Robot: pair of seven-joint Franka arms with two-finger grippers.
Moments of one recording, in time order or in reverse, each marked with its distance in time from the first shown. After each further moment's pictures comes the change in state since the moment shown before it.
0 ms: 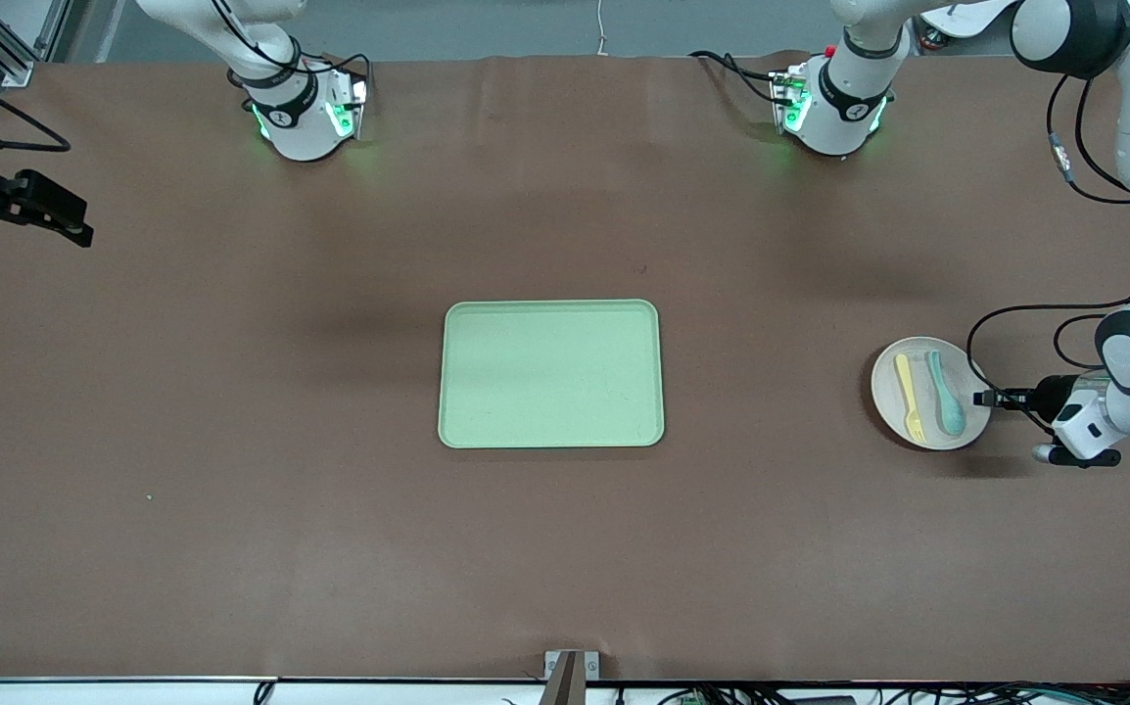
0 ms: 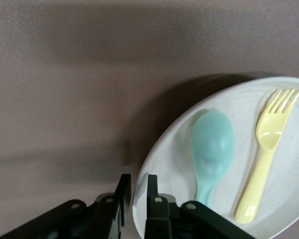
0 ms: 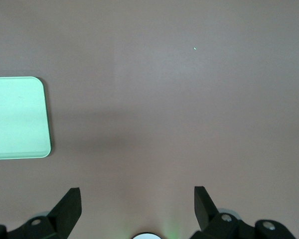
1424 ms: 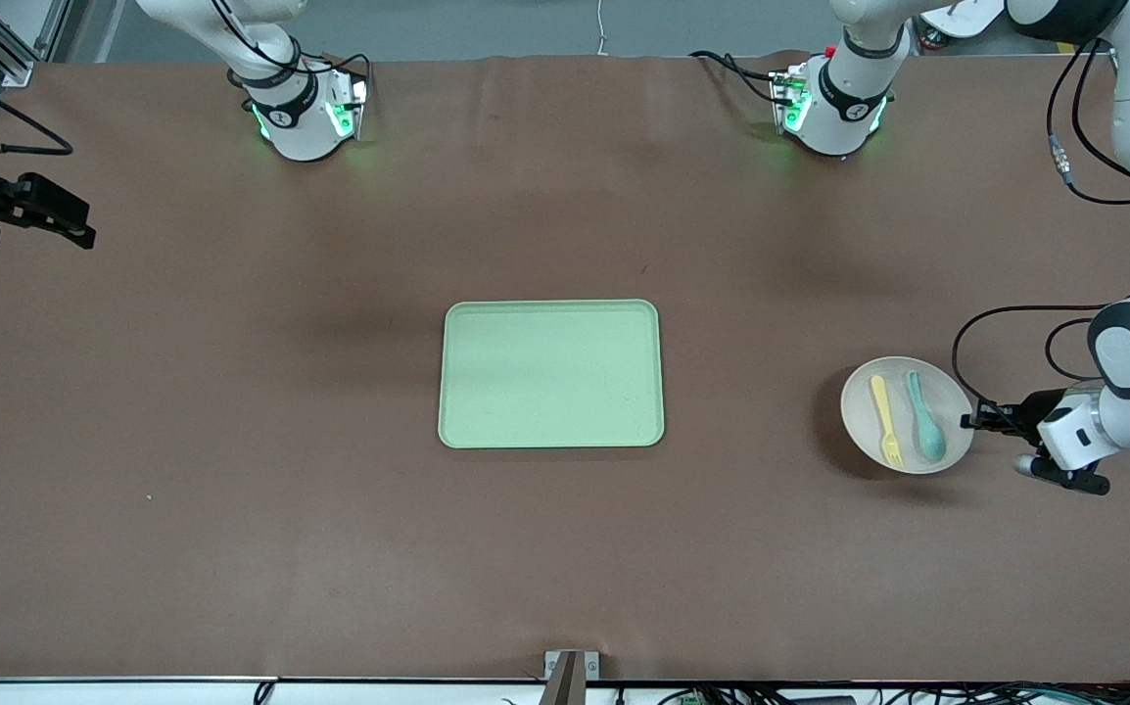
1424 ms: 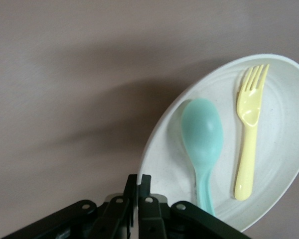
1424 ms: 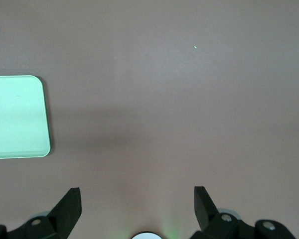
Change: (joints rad) left arm -0.017 -0.091 -0.170 0.022 0.000 0.002 0.079; right arm 0.000 0.004 0.000 -0.004 0.000 0.000 0.000
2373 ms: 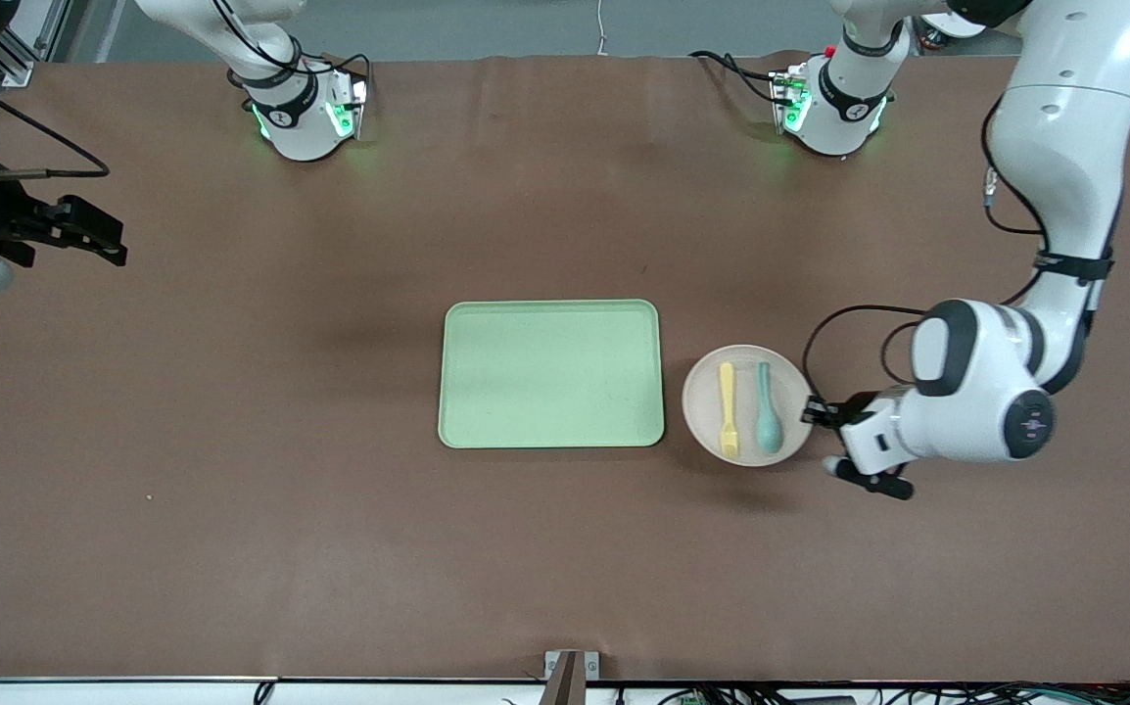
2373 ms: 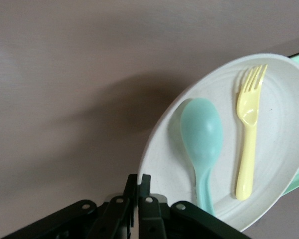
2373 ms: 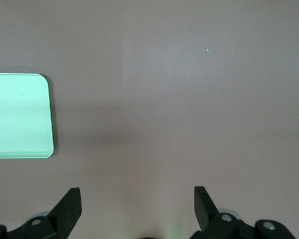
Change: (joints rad) left arm -0.260 0.017 -0.148 -0.005 -0.001 0.003 -0.390; right arm 0.030 0.013 0.002 -0.048 0.012 0.057 0.000
